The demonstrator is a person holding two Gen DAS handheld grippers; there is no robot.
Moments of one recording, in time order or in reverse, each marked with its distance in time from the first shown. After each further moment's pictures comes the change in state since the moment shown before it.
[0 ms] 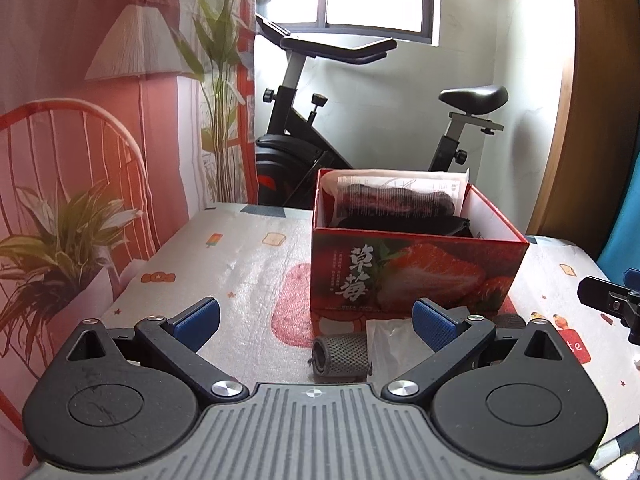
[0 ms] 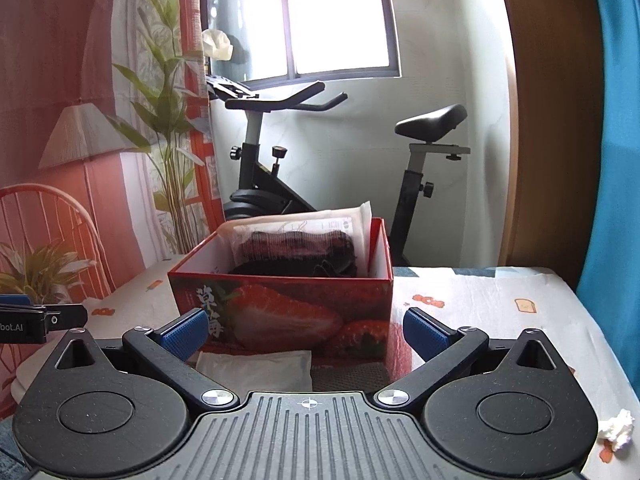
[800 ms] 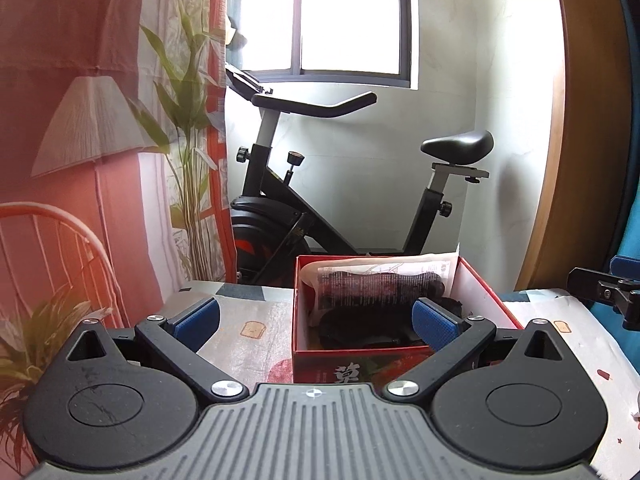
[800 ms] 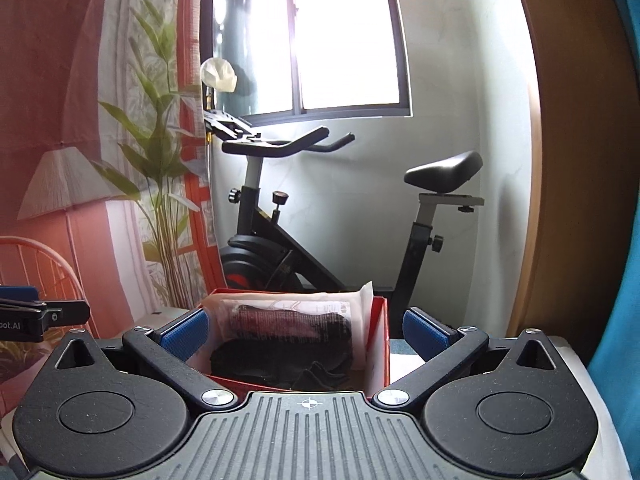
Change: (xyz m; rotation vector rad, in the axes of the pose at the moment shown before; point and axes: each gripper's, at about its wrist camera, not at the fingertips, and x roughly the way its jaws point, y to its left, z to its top) left arm 0.032 -0.010 0.082 0.049 -0.128 -0.053; right arm 0.050 -0.018 0.091 -0.029 -0.103 0.025
